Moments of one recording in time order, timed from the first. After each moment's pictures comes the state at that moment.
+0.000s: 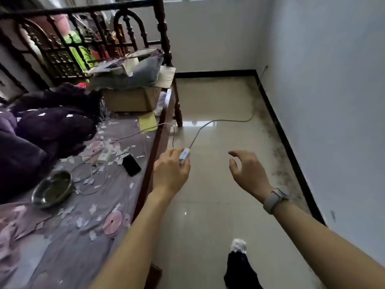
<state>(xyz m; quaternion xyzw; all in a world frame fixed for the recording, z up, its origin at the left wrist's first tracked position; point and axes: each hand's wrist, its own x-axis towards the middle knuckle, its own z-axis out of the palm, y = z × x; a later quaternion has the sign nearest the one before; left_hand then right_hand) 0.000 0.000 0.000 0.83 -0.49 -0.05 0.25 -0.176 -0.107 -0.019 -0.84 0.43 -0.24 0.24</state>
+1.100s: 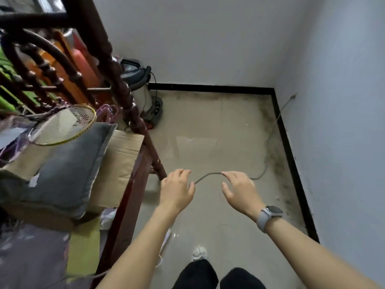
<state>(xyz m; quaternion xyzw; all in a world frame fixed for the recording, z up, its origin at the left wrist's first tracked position) 0.338 -0.759 -0.062 0.86 -0.49 -0.14 0.09 0.174 -0.862 -0.067 -0.88 0.41 -0.02 0.22</state>
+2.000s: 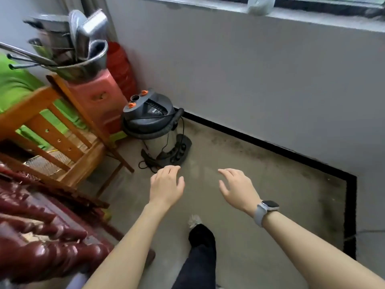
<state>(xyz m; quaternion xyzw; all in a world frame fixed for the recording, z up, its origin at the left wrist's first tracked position) 0.721 -1.257 -0.059 0.95 -0.27 -0.10 0.13 0.606 -1.432 -0.066 -0.96 0.20 0.05 0.20</state>
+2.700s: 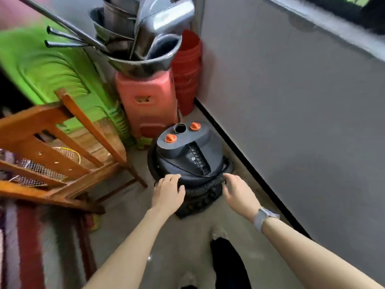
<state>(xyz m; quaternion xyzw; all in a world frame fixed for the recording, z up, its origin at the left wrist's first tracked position) 1.117 -1.360 -0.140 0.96 0.00 -0.17 0.22 1.104 -1.569 -0.128 -0.96 0.03 0.16 0.24</state>
